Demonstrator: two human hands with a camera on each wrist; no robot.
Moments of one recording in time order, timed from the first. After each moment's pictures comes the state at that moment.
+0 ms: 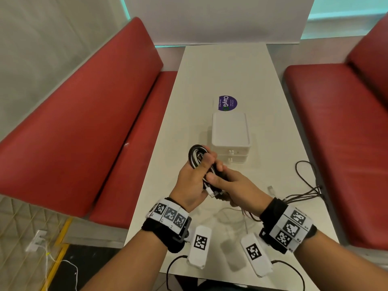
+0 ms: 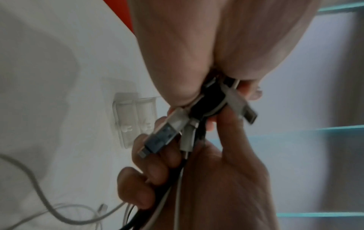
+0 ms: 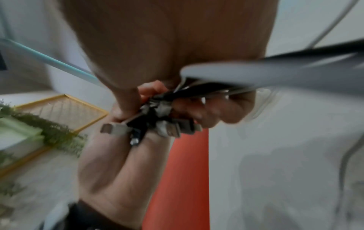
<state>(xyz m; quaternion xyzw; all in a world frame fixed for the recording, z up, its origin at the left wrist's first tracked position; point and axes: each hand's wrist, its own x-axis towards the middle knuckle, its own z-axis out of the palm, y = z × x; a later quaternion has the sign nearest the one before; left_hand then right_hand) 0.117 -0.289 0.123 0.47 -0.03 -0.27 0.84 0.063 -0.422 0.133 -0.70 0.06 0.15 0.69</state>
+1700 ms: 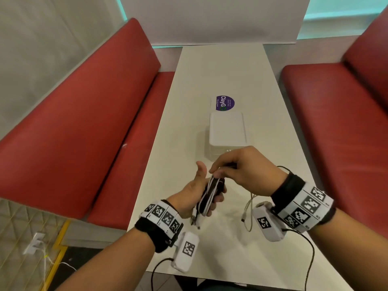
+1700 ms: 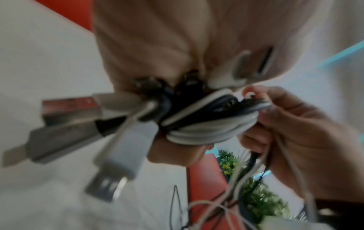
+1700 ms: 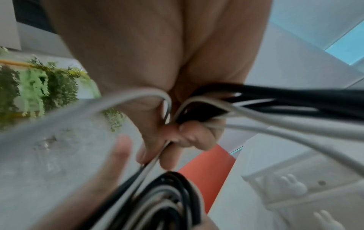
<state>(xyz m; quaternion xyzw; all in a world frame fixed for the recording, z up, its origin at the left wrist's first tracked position) 0.116 -0.274 0.104 0.63 -0.08 -0.50 0.59 0.083 -0.458 0.166 -0.90 -0.09 0.03 0.43</state>
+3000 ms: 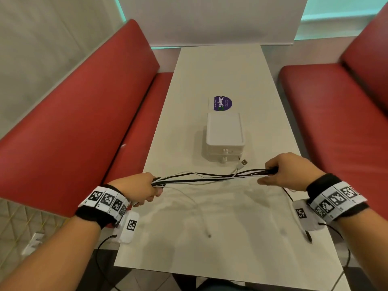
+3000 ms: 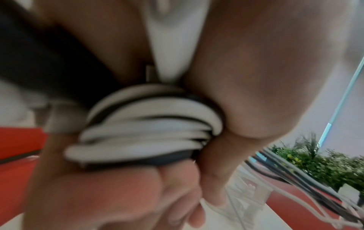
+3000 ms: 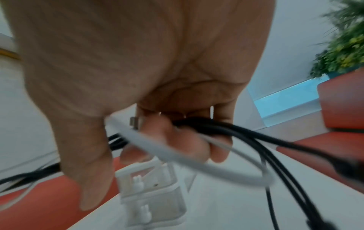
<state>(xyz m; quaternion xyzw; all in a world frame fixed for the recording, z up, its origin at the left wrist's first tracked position) 0.179 -0.167 0.123 0.88 -0.09 -0.43 0.18 0.060 -0.566 0.124 -0.97 0.08 0.13 0.16</state>
